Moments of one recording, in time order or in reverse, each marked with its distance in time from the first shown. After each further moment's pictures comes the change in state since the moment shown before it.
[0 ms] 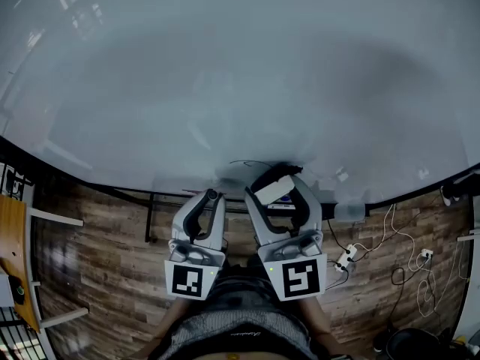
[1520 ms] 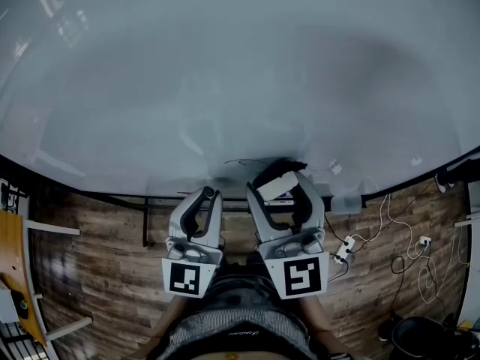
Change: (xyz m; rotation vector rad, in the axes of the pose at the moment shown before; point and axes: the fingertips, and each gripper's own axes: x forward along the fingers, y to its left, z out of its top) left arm 0.007 -0.003 -0.002 -0.015 -0.010 -0.061; right arm -0.005 -0.012 0.007 -0.020 -0.012 -0.076
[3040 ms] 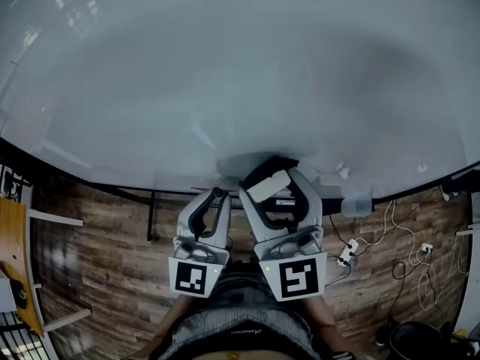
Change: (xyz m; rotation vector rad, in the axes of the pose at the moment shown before) left arm -0.016 0.019 -0.008 -0.024 0.019 0.018; right arm 0.025 0.046 0.016 -0.055 -0.056 0.093
